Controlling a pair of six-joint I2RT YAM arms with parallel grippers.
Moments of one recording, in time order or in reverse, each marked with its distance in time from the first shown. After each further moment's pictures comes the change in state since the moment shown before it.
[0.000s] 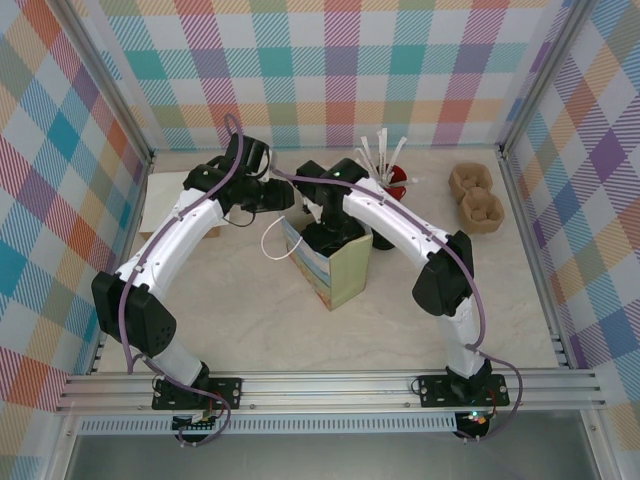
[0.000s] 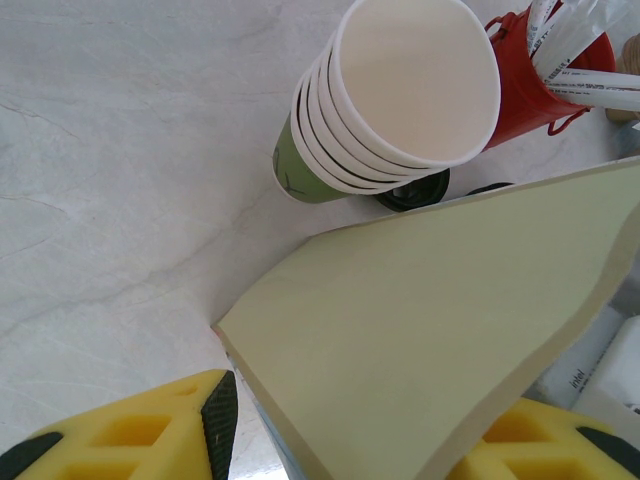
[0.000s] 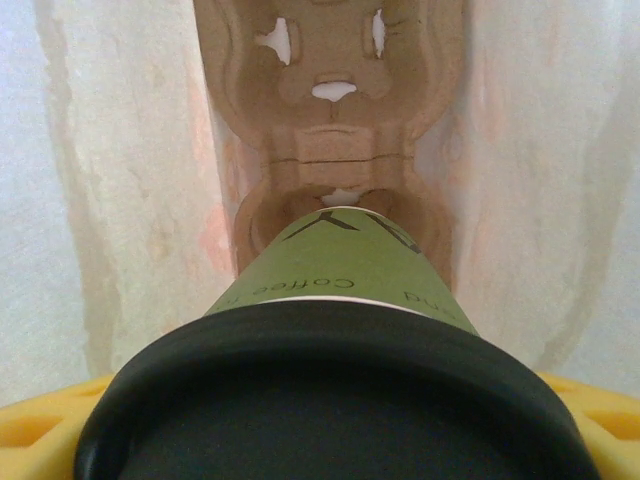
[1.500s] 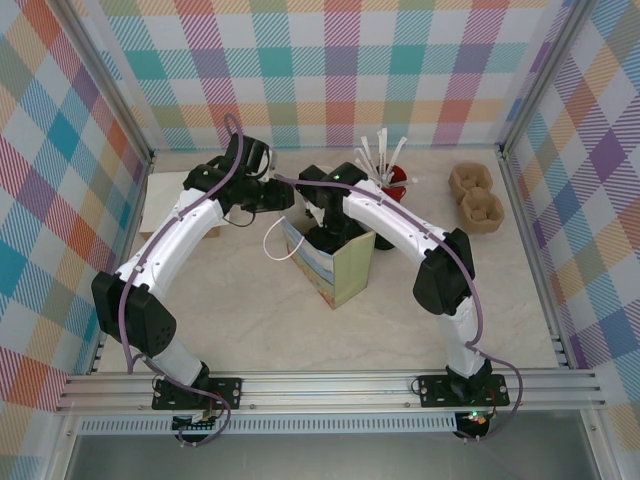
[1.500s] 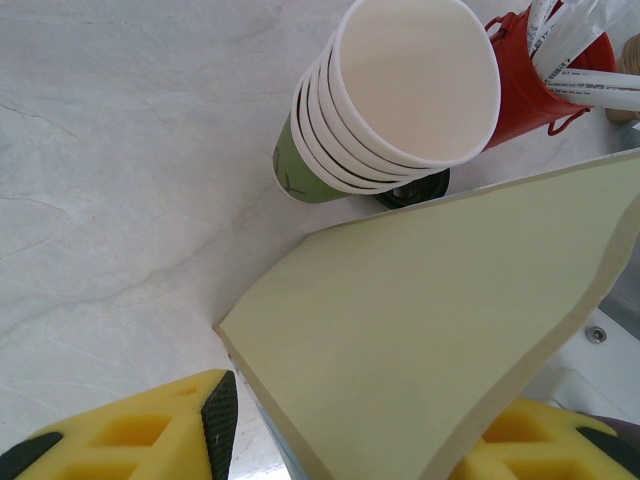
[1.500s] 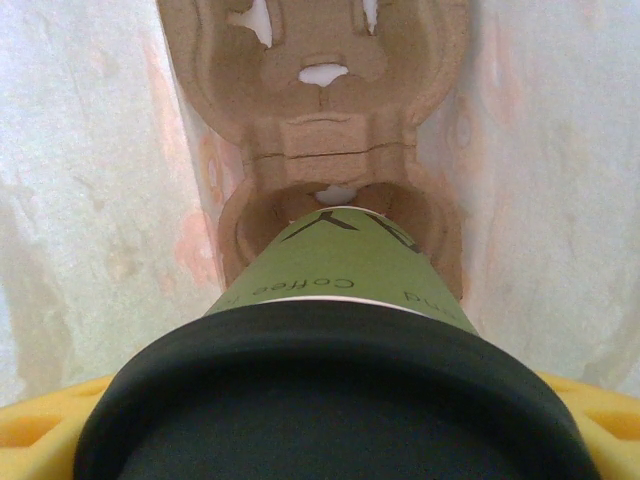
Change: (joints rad) left arm 0.000 0.000 0.000 0.000 0.000 0.000; right arm -0.013 0.000 -0.068 0.034 -0.003 -0.015
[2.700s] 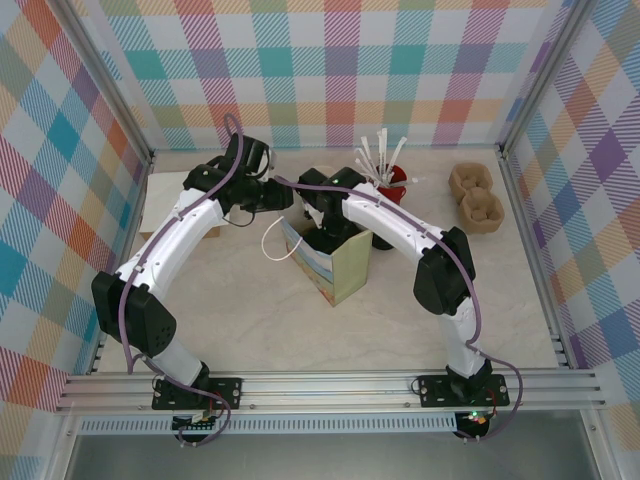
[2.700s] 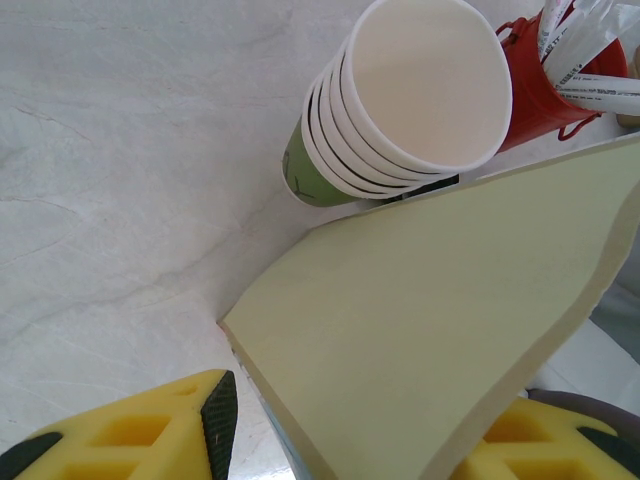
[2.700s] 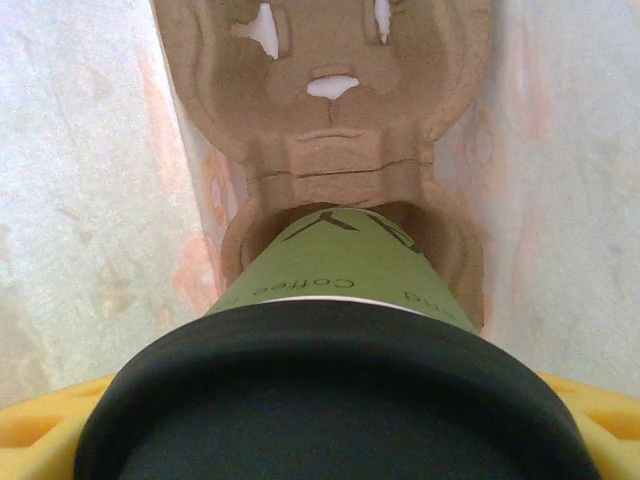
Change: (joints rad) left arm 0.000 0.000 0.000 0.000 -0.019 -0.001; right arm 0.000 -0.002 -0.068 0.098 -0.004 -0.008
